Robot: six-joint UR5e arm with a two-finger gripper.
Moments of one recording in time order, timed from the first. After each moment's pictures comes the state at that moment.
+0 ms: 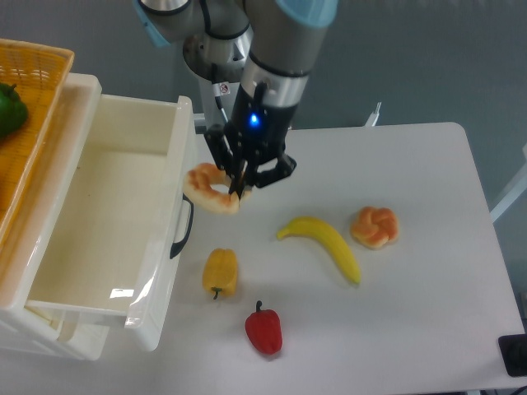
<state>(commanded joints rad) 2.49 -1.56 -1.56 -1.35 1.17 0.79</state>
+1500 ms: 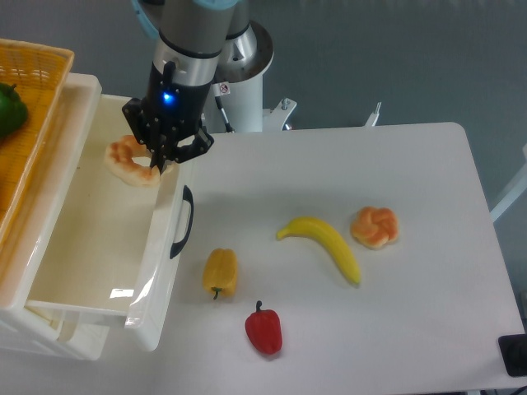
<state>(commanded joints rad) 2.30 -1.61 -1.58 -1.38 1.18 0.66</state>
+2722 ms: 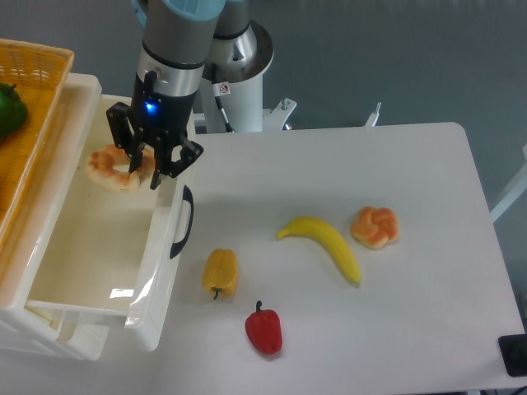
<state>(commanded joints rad) 2.28 -1.62 -1.57 -1.32 1.18 0.67</state>
